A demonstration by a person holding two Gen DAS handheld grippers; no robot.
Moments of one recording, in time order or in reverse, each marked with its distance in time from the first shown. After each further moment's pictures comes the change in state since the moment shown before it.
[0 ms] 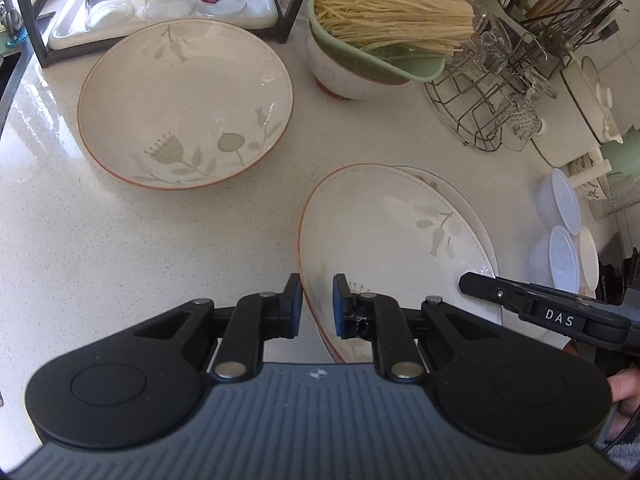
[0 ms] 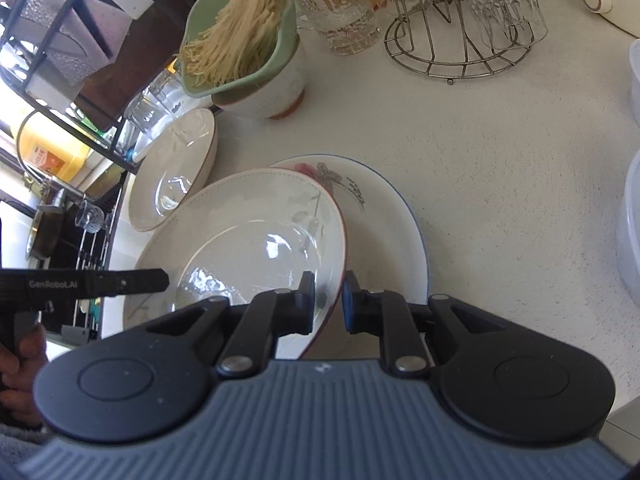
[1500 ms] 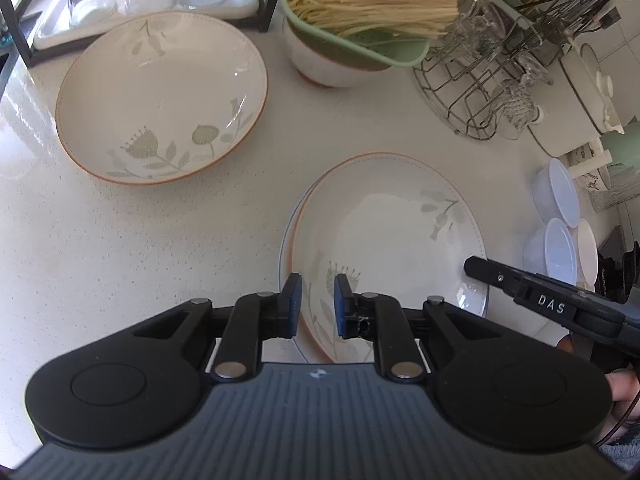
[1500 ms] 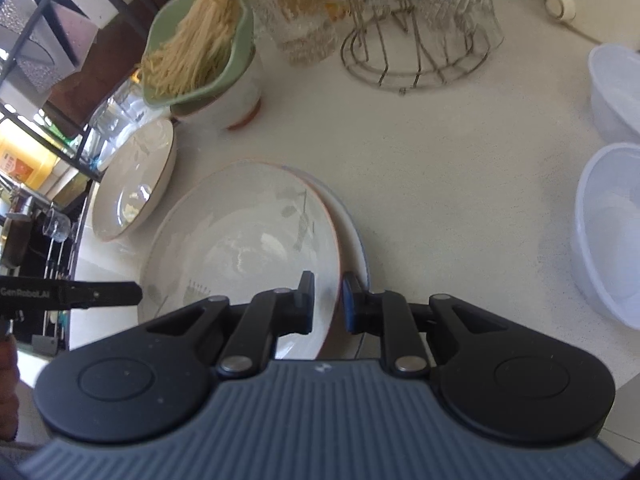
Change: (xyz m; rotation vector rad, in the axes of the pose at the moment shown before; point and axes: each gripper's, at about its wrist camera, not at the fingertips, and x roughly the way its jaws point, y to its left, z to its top) left arm 0.005 -0.020 0.001 0.015 0.022 0.000; right arm -0.012 -0.008 0.001 0.014 -0.058 -0.123
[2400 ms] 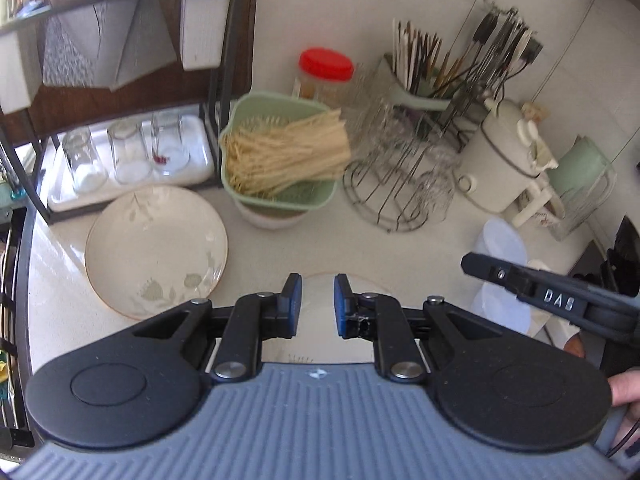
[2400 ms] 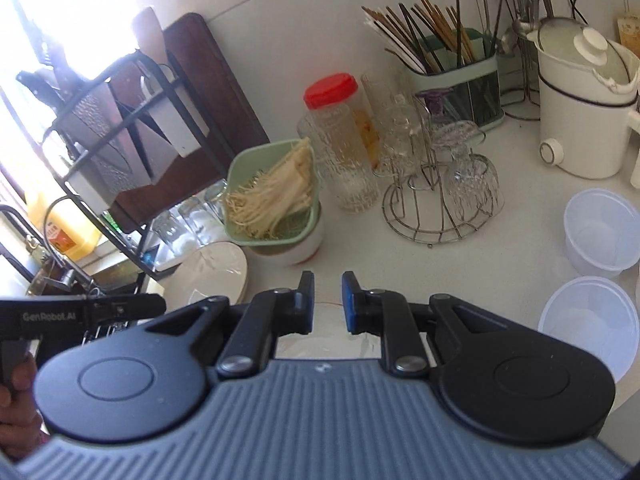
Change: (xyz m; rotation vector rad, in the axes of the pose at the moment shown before) left arm -0.113 -0.060 0.014 0.183 -0.306 -0.017; right arm -0.102 0.042 0.031 -0.047 -0.312 0.055
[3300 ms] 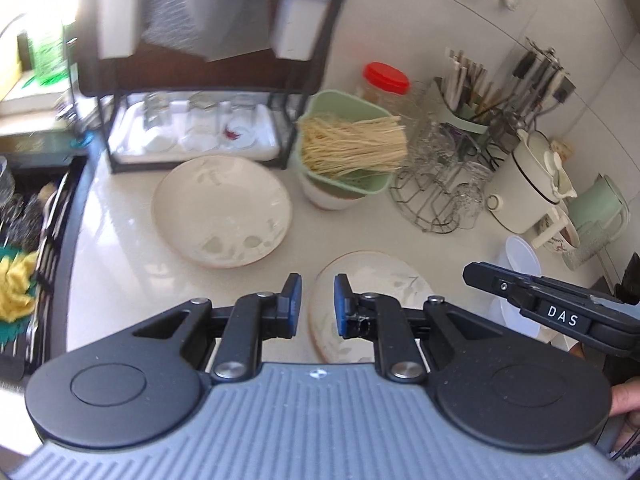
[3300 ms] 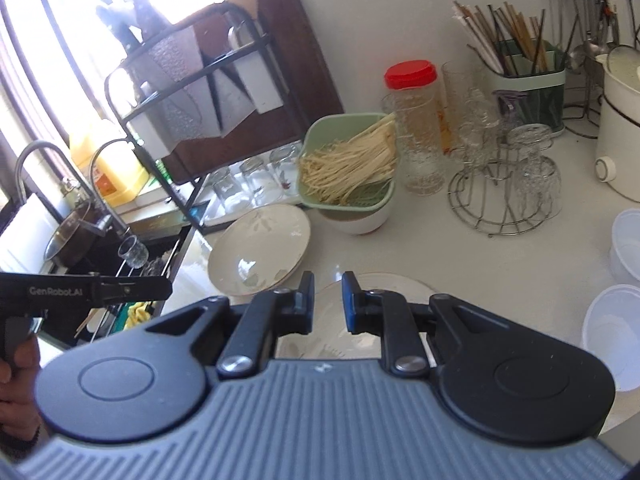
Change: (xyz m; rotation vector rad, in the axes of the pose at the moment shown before) left arm -0.057 0.047 -0.054 -0.157 -0.044 0.080; right arm -0.006 0.057 -0.023 -0.153 0.064 0.107
